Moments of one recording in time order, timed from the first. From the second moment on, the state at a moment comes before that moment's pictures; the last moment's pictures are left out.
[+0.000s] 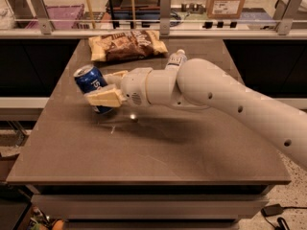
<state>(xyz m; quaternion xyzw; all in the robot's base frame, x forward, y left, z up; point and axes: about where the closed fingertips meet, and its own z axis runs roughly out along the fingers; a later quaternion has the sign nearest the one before) 0.549 0.133 0.881 -0.45 0.64 0.36 0.50</state>
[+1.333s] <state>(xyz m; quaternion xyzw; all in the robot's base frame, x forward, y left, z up) 0.556 0.140 0.863 -0.43 0.62 0.41 0.51</state>
